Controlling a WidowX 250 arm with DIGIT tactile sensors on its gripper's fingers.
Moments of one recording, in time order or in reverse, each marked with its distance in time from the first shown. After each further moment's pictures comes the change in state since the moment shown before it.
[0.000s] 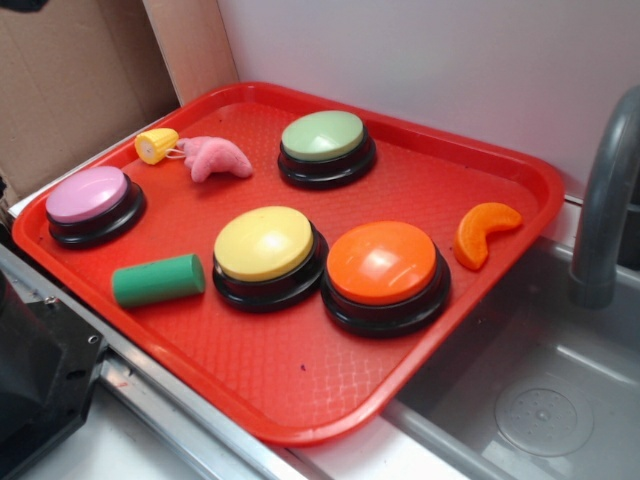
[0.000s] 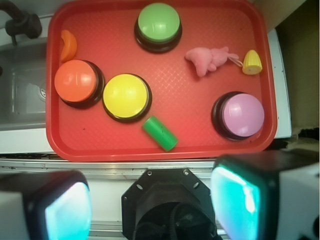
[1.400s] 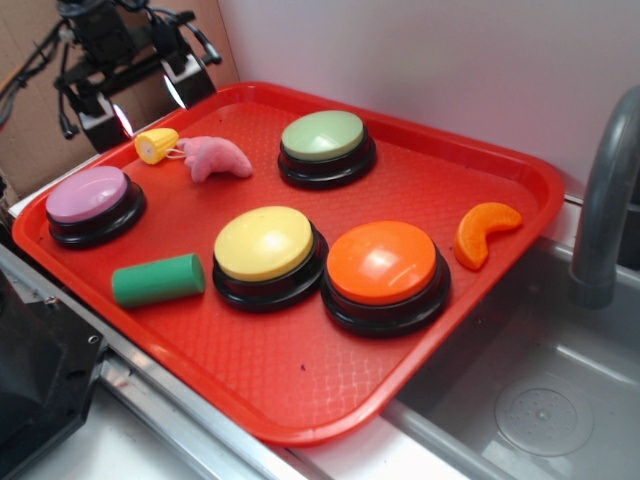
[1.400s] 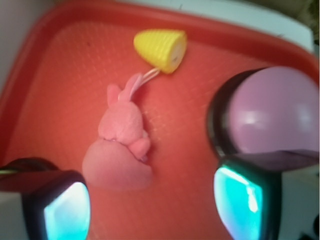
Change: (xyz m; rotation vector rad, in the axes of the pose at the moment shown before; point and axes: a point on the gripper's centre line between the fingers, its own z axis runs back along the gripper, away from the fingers) arm 0.104 0.103 -0.168 -0.003 -0.186 1.168
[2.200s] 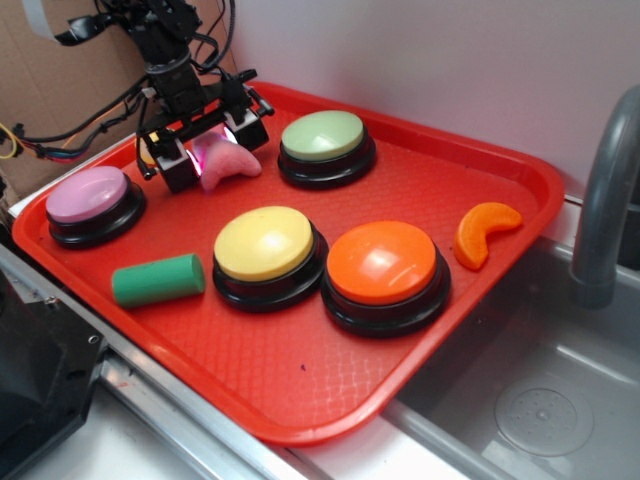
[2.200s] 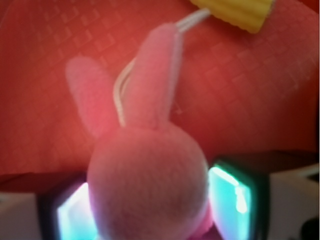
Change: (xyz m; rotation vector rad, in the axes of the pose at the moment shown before) arm 0.009 -0.021 -0.062 0.026 0.063 0.082
